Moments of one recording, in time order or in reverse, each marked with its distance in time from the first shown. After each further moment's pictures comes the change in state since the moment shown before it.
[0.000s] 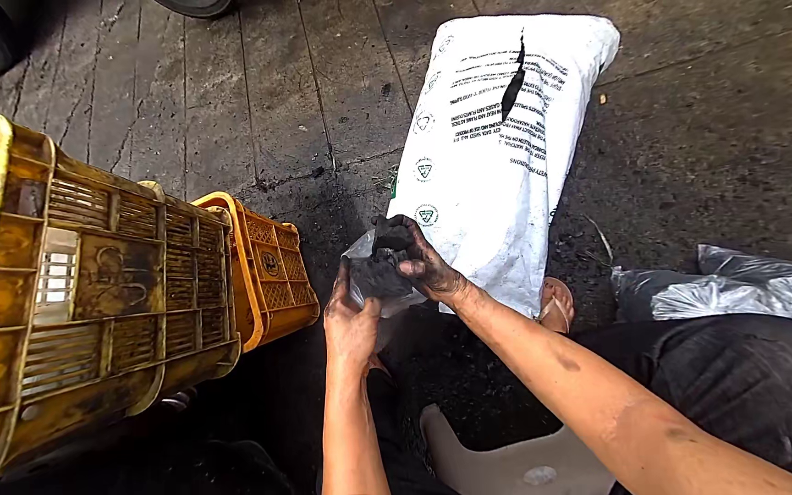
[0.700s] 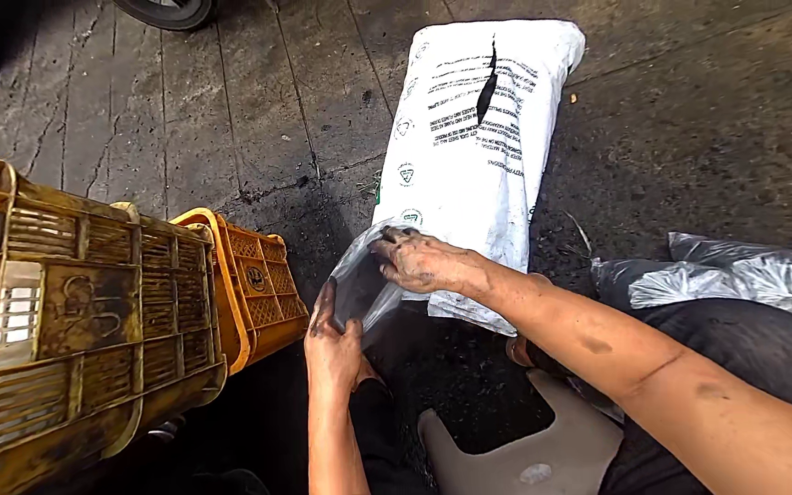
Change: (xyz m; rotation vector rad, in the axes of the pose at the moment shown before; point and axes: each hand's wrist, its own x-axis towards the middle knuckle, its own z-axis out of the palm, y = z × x) left_hand -0.001 -0.008 -0.011 0.488 0.010 0.142; right_hand 0.026 -0.095 0.025 -1.506 -0.332 0.640
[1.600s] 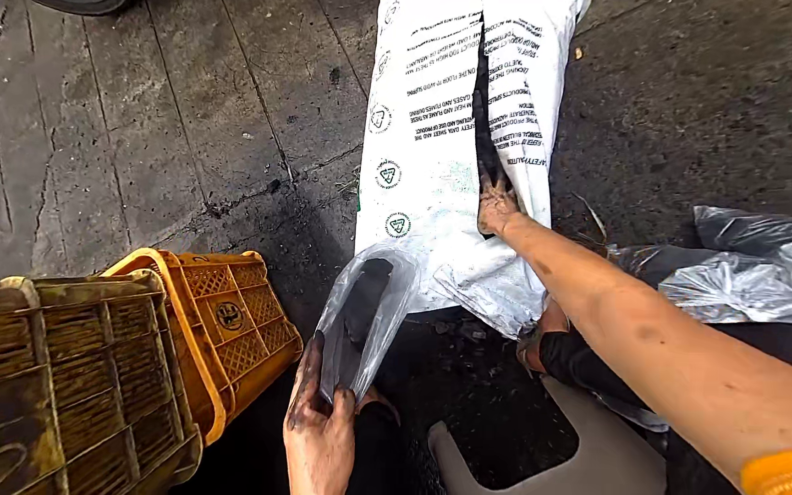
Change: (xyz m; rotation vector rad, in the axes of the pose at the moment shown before) left_hand 0.006 -0.004 0.015 -0.026 0.002 -0.022; right_hand 0.075 0.291 0.046 -0.145 0.271 0.669
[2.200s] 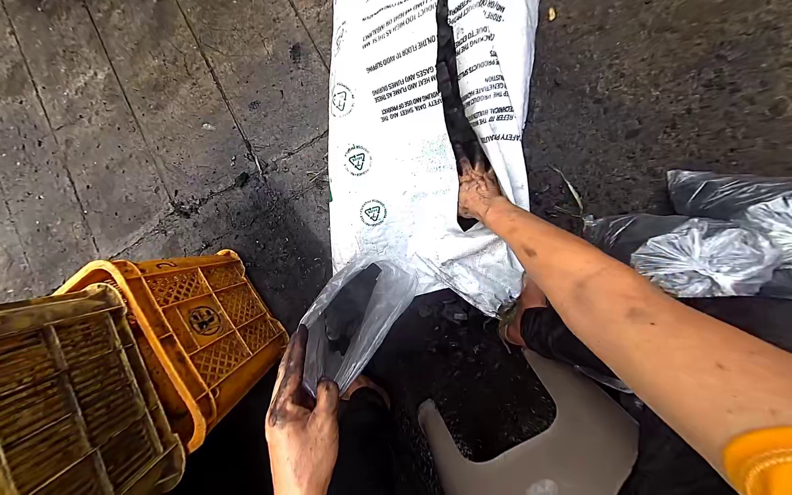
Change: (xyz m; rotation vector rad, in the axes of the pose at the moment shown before) left_hand 0.004 0.004 0.014 0.095 -0.051 0.040; right_hand -0.007 0.009 0.001 0.052 -0.002 0.003
